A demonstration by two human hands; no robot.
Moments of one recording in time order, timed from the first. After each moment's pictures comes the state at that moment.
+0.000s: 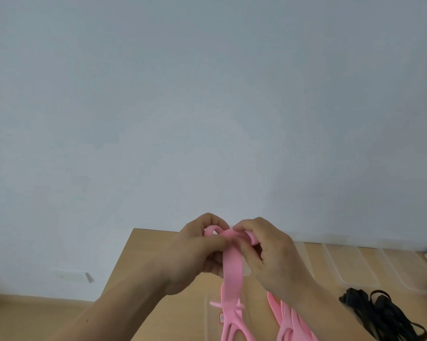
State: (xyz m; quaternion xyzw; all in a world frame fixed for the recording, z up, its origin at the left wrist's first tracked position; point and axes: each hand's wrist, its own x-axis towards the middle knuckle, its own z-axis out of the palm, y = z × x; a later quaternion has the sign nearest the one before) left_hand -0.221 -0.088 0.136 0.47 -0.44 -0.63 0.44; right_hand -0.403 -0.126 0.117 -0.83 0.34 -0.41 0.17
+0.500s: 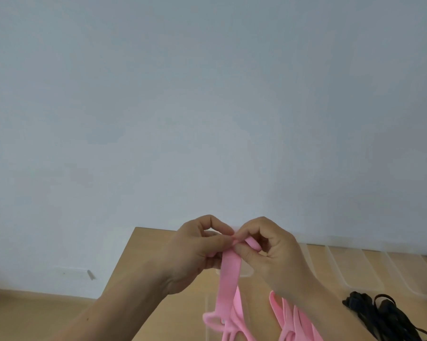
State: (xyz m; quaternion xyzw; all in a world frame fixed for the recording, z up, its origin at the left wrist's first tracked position) left_hand -0.221 -0.089 0.135 0.46 -0.41 -0.63 0.48; right_hand -0.403 -0.129 0.116 -0.74 0.32 -0.43 0.39
